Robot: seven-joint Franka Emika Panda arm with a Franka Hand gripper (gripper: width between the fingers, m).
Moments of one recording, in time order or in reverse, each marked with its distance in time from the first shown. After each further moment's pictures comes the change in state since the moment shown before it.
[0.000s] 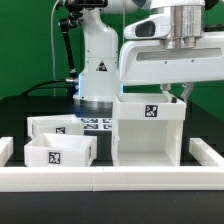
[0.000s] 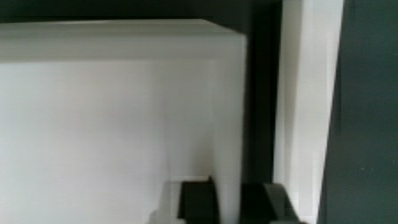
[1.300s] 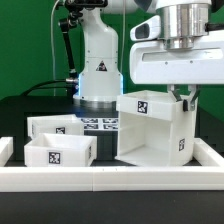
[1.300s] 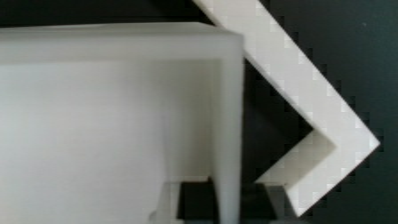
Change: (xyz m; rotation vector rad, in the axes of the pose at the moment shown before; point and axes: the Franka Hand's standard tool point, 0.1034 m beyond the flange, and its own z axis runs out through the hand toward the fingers) arm 0.018 -0.006 0.001 0.040 0.052 0.779
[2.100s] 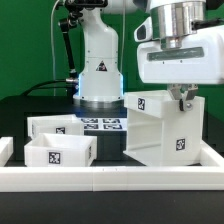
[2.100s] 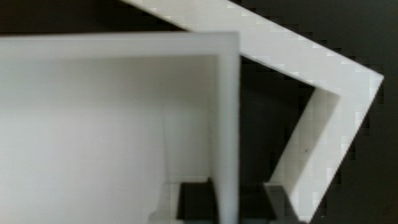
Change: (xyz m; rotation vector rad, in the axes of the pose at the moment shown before) arm 0.004 0.001 0.000 0.038 -0.055 0.515
